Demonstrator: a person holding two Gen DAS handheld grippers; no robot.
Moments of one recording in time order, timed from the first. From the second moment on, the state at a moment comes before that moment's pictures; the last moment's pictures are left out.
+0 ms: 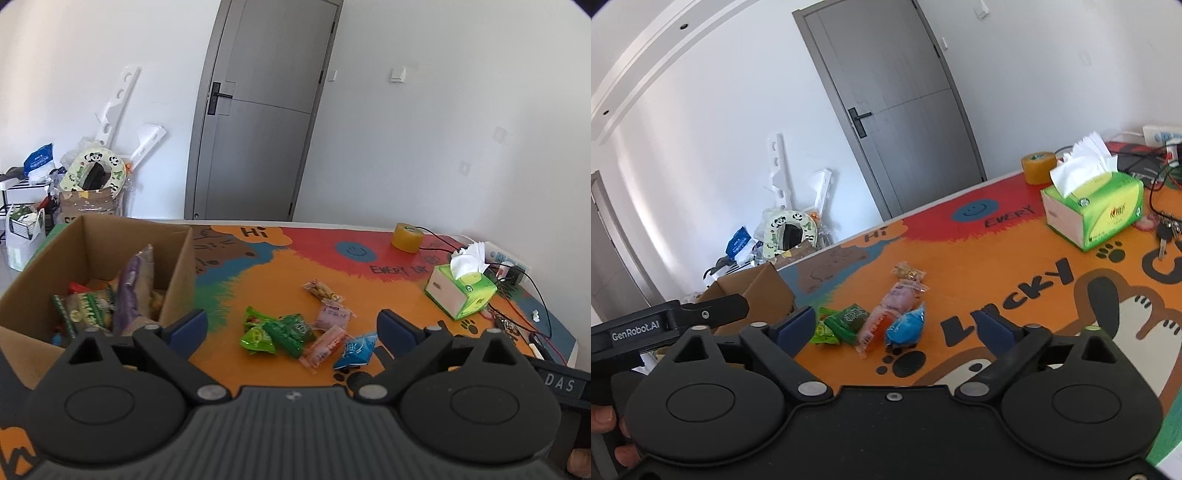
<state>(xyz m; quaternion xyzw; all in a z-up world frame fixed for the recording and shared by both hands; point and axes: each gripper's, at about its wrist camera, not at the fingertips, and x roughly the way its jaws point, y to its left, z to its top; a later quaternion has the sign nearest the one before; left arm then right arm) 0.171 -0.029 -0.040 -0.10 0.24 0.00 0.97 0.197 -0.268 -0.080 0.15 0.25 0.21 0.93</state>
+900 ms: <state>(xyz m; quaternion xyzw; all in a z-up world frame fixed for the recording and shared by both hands) 0.247 -0.035 -0.090 -0.11 0.31 -0.01 0.95 0.281 -0.229 -0.138 0.21 0.34 0.24 0.89</state>
